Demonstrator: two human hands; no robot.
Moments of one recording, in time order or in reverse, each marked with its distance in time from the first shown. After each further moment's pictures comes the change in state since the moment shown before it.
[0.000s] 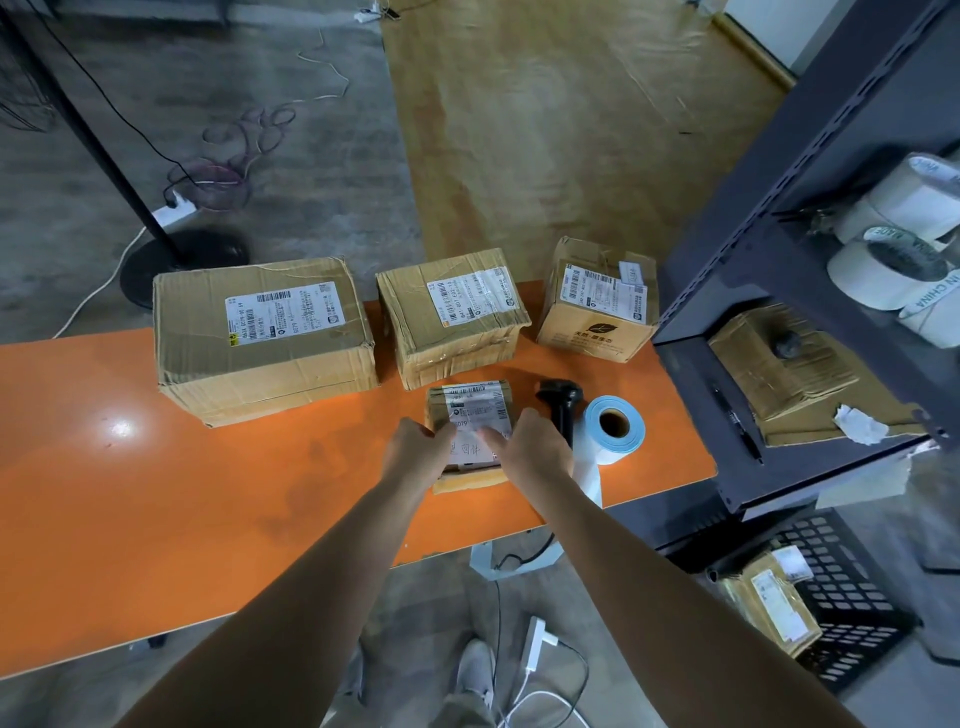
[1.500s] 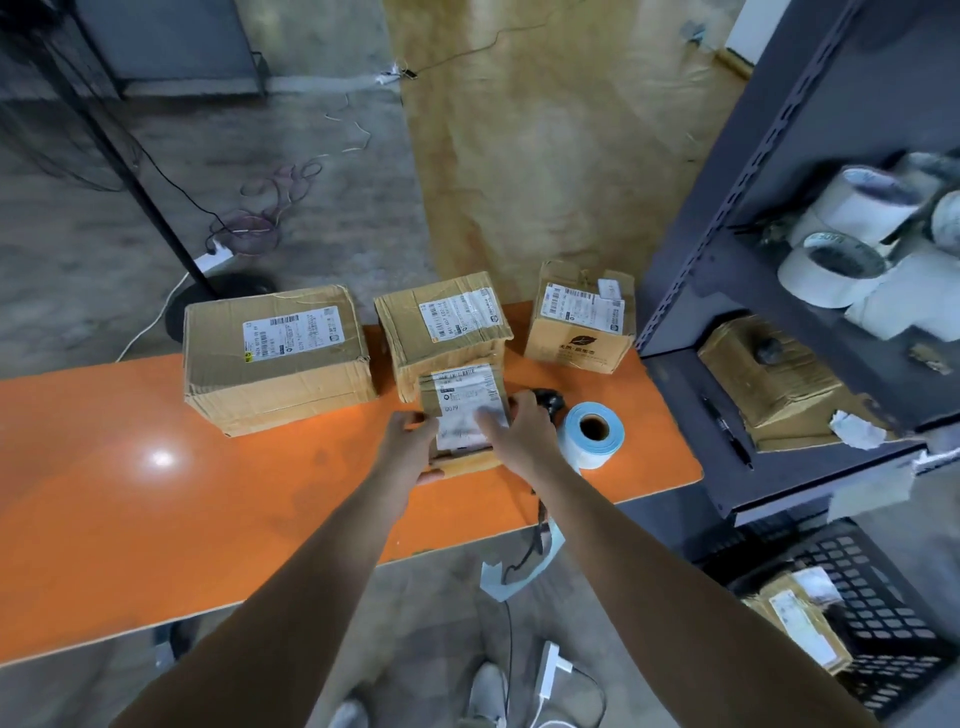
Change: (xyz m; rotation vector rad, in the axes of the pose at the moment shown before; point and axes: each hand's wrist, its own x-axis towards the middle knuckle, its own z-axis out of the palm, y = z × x) left_hand -0.071 0.043 -0.011 -0.381 0.011 -0.046; right_hand -0.012 0.014 -0.034 0.449 -0.051 -0.105
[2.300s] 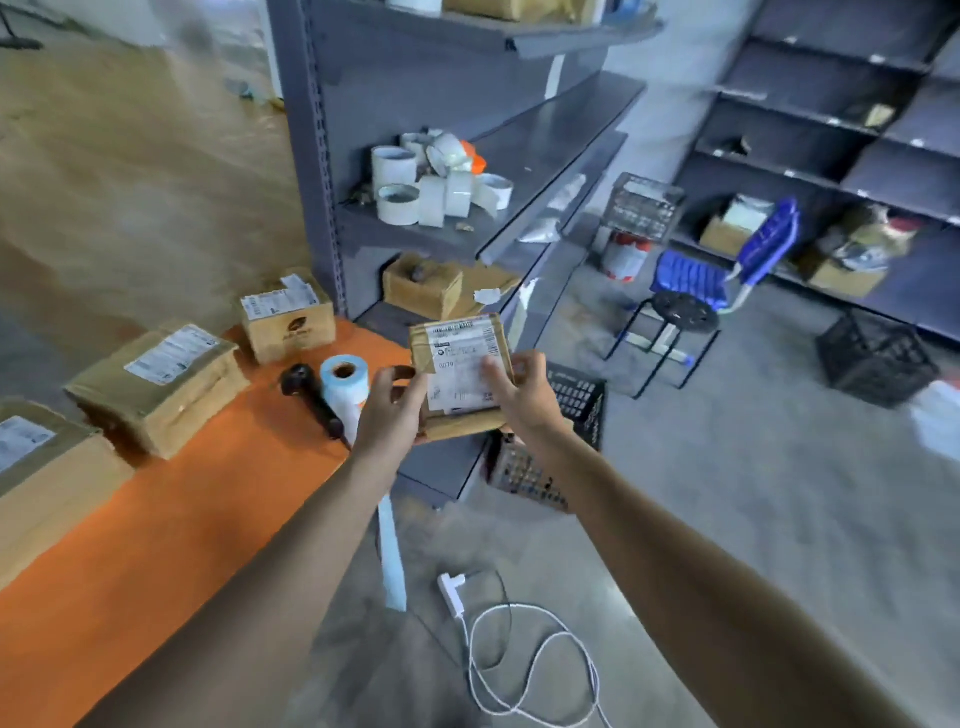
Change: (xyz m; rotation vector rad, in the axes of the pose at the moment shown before) left_hand -0.223 -0.031 0.046 0.220 -0.743 0.523; right_hand -0.319 0.064 -0.083 0.443 0.874 0.183
